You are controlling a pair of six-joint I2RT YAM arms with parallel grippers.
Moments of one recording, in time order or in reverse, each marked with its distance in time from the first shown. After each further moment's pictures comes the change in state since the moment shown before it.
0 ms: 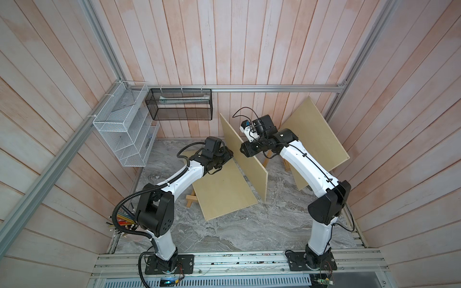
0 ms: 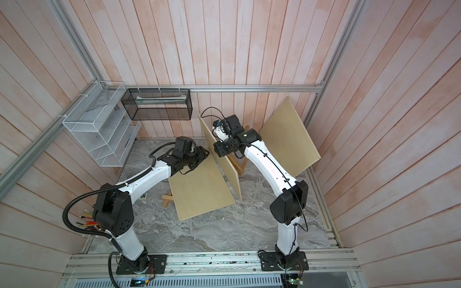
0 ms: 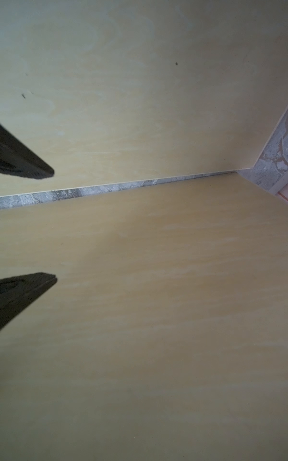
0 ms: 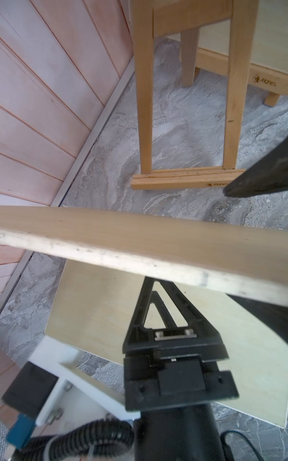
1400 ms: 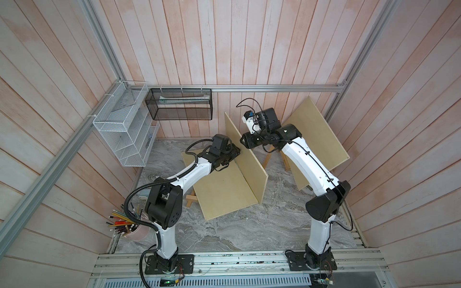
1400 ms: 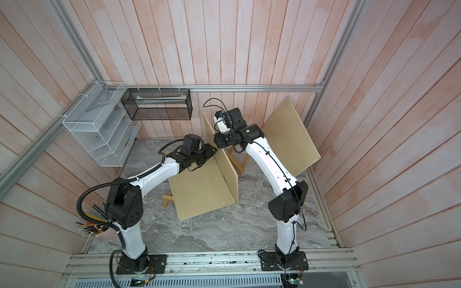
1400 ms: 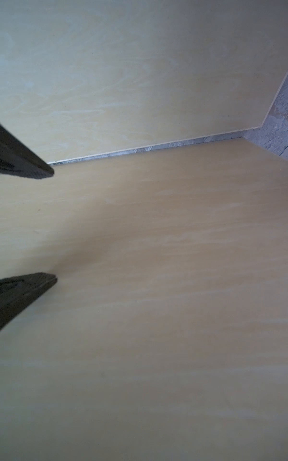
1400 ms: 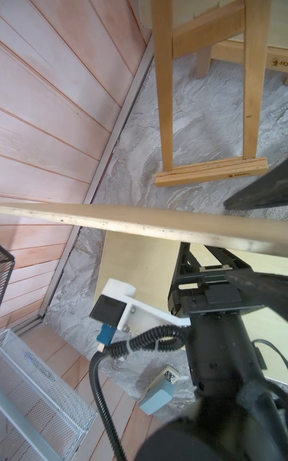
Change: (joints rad) left arm -0.045 0.103 0.107 0.023 -0.002 -0.001; right arm -0.009 0.054 0.164 -0.019 -0.019 0.087
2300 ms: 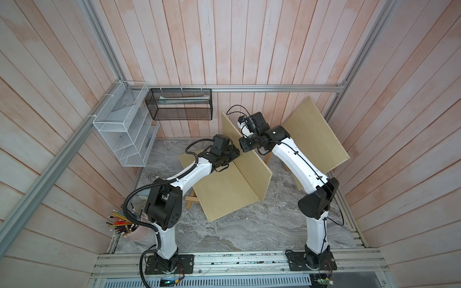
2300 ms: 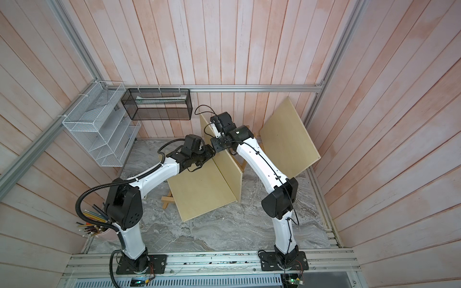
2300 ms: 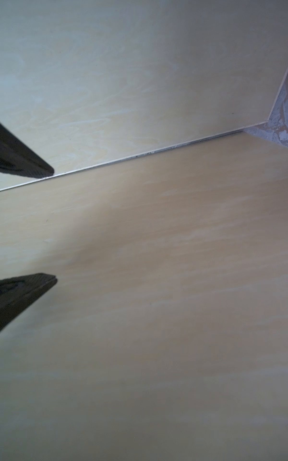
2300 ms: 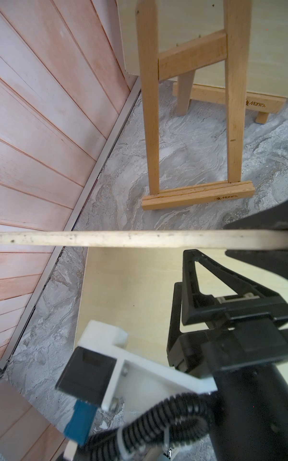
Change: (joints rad) left arm -0.007 -0.022 0.011 -0.066 -0.053 0.055; right arm 0.055 0.076 0.074 -0.065 0.210 -0.018
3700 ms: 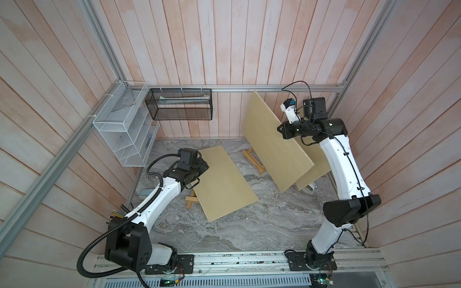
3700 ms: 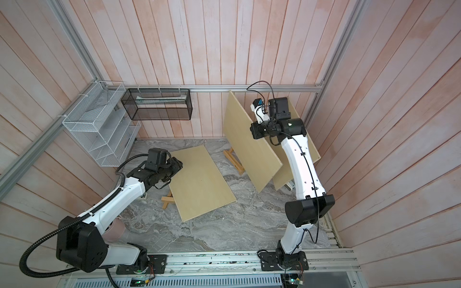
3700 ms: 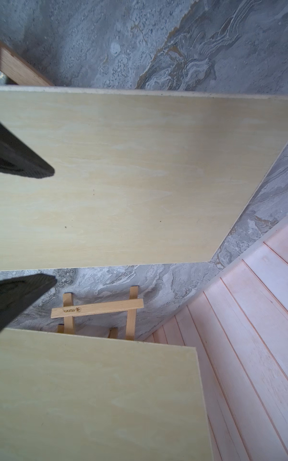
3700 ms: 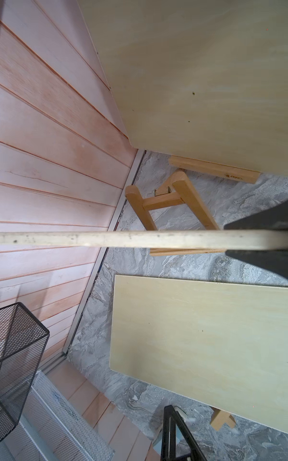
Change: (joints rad) left arm 0.204 -0.477 -0.451 -0.143 -0.113 0.025; right arm -0.406 -0.245 -0.100 0.002 -0.374 -0.180
